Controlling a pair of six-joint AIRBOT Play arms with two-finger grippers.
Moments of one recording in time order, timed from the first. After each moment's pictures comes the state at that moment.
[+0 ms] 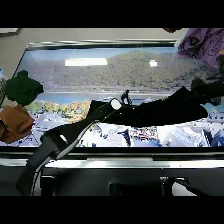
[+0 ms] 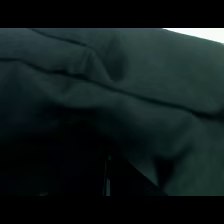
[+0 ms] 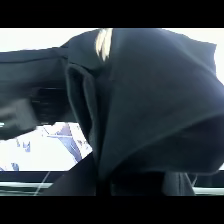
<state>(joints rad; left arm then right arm) -0.78 -2.21 1.91 0.49 -0.68 -1.84 -0.33 -1.31 1.57 -1.13 1.64 1.61</state>
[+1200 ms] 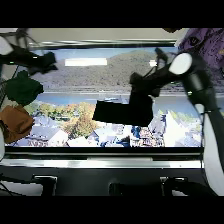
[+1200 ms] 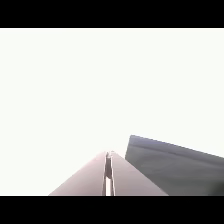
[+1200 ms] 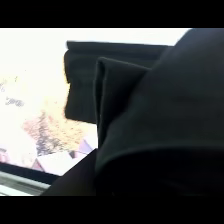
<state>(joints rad) 0.00 -1.62 2.03 1.29 -1.39 -1.81 0.32 -1.45 1.62 -1.17 1.30 2.01</state>
